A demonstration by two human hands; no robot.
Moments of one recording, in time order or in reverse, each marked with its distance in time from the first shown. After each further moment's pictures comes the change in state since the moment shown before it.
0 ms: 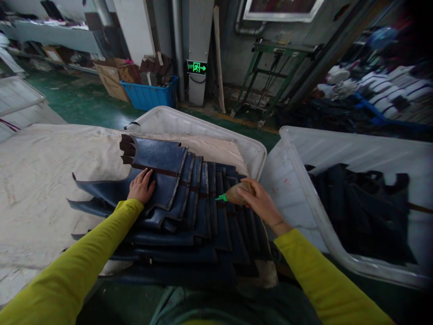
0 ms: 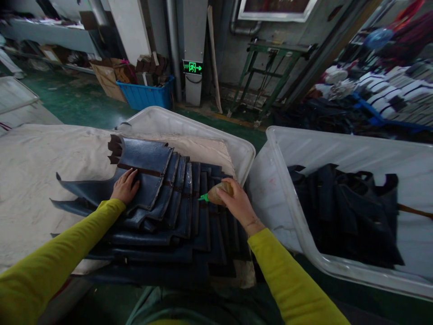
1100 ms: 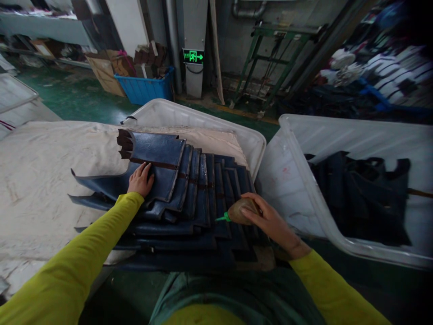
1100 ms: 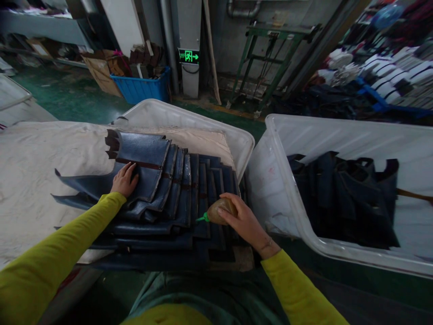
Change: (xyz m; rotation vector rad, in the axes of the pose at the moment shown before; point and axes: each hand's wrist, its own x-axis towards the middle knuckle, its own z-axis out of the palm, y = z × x) left_hand 0.000 0.001 -0.001 -0.001 0.012 0.006; right_hand -0.070 0.015 -0.015 0.030 -0.243 -0.026
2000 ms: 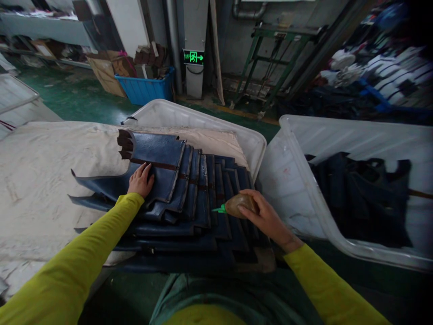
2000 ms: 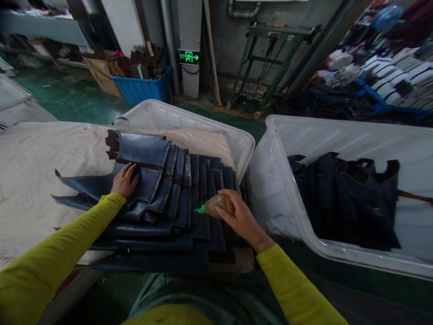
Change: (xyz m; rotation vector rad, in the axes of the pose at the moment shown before) left_hand 0.000 0.000 0.001 -0.002 0.008 0.004; right_hand 0.011 0.001 0.007 -0.059 0.076 -0.201
